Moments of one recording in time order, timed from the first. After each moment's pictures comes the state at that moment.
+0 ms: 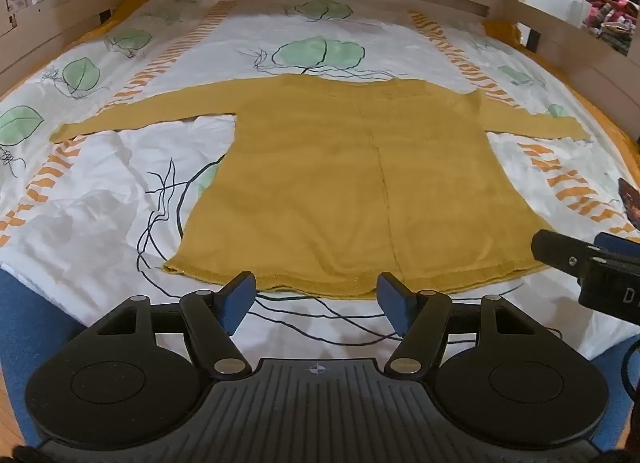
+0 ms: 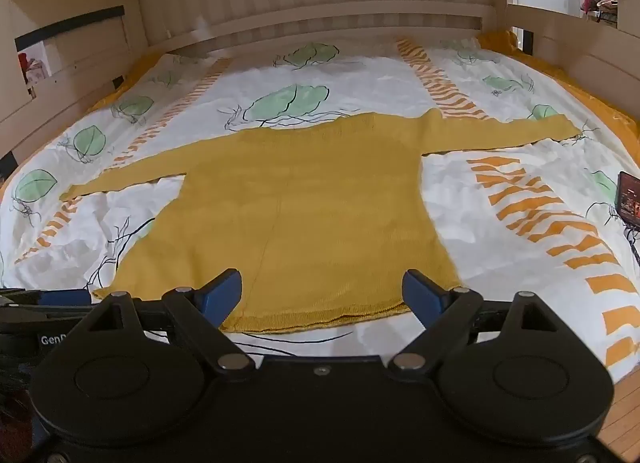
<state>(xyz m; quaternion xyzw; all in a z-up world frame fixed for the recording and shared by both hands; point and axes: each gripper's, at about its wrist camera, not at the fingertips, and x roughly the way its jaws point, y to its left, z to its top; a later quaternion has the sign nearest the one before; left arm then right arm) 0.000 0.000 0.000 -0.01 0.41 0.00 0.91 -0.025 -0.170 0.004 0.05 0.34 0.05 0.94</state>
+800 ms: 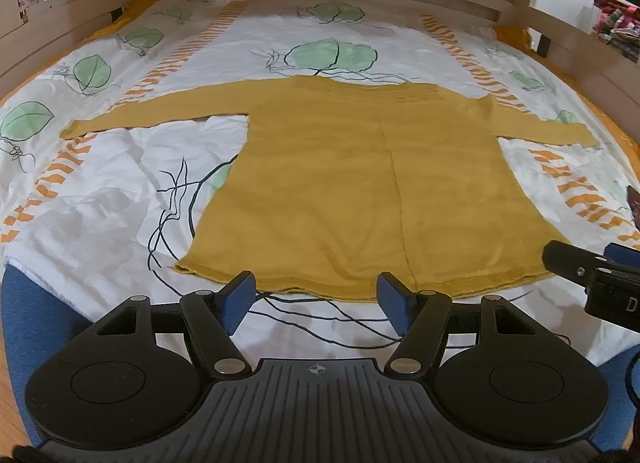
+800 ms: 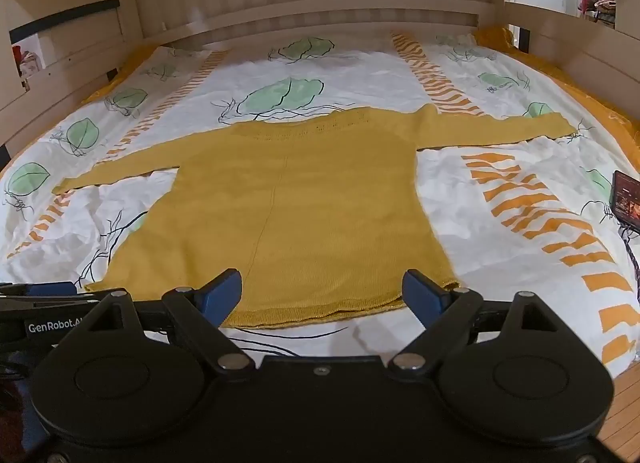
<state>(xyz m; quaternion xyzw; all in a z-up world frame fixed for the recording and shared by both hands) 0.001 0.008 0.000 -0.01 0.41 0.01 0.91 -0.024 -0.169 0.003 0.04 0.35 0.04 0.94</state>
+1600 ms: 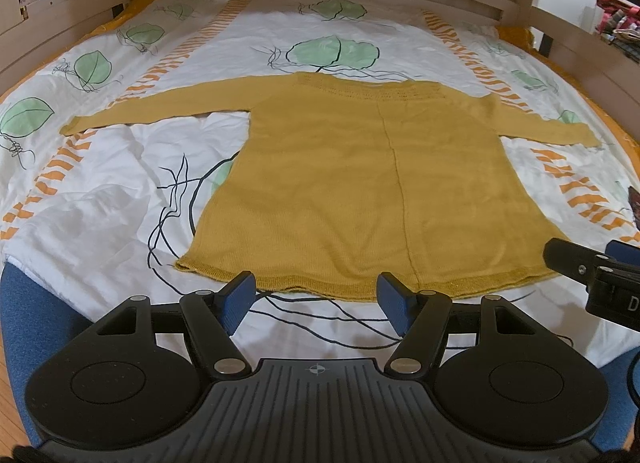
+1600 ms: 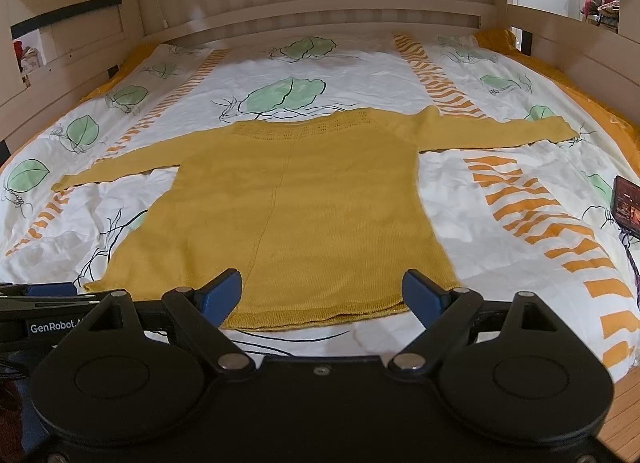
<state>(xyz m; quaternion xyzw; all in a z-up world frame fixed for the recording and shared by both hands) 0.002 0.010 -0.002 -0.02 0.41 0.01 0.91 -0.022 -0.167 0.004 0.04 0.35 0.04 0.94</state>
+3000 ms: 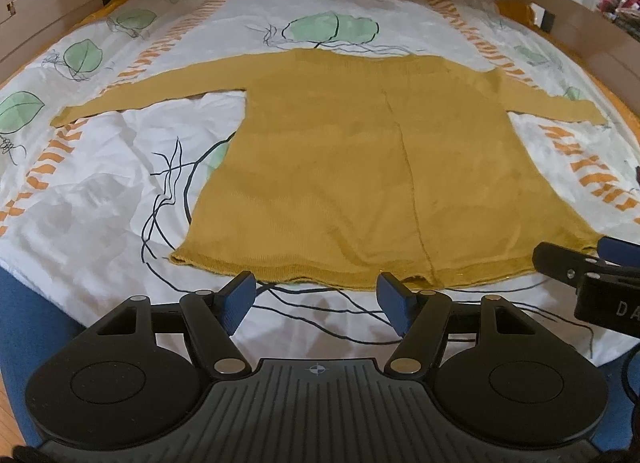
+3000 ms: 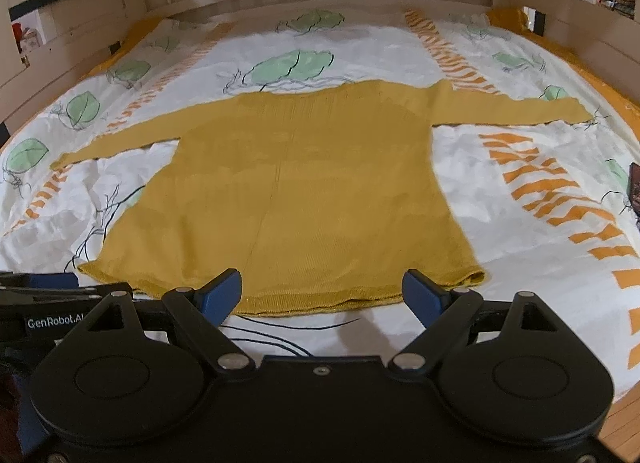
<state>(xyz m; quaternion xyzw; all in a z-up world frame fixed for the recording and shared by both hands) 0.017 0.014 -0.016 0.00 0.45 0.01 0.89 -0.003 -0.158 -0.017 0.03 0.39 0.06 0.92</state>
